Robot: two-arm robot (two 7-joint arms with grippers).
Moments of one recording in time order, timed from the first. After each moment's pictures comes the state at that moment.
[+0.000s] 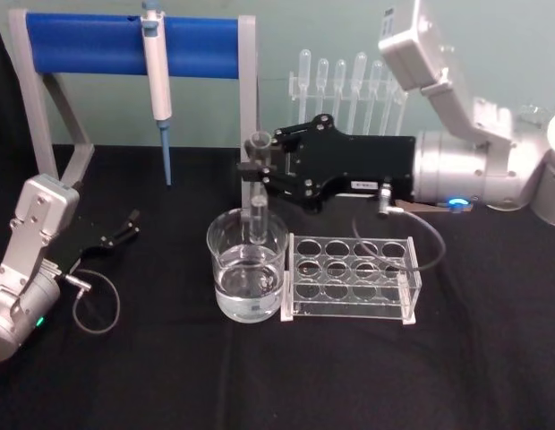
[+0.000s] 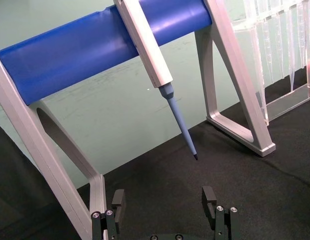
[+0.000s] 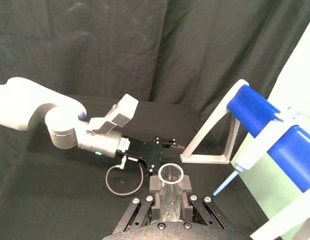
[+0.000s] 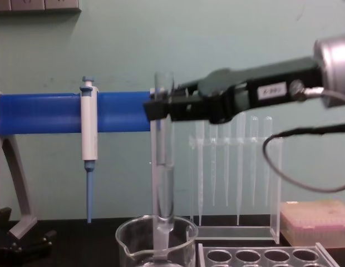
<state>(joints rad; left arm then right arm) -0.20 0.60 0.45 -1.41 -0.25 -0.12 0.03 0.70 0.59 -0.69 -1.64 0.51 0.20 0.77</state>
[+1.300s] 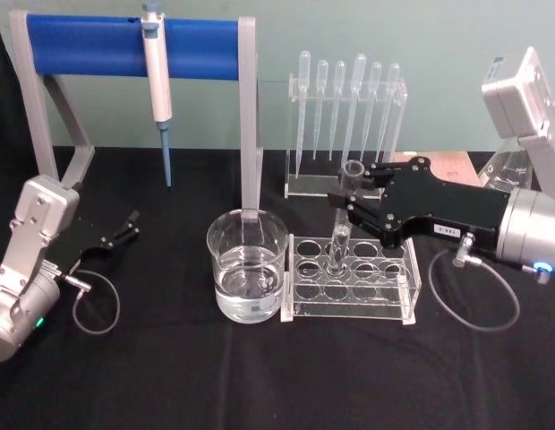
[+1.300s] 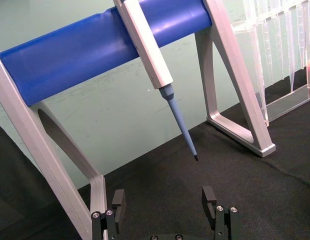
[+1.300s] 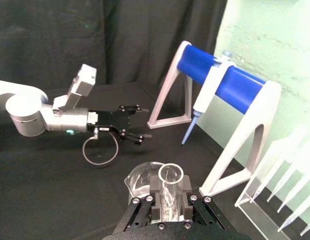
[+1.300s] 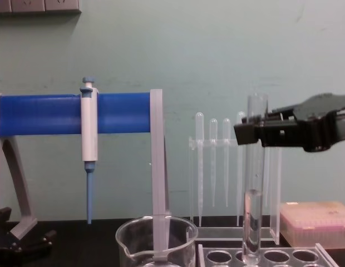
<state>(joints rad) -0.20 0.60 0.45 -1.41 -0.25 -0.12 0.03 0.39 0.81 -0.51 -1.90 0.61 0.27 0.51</state>
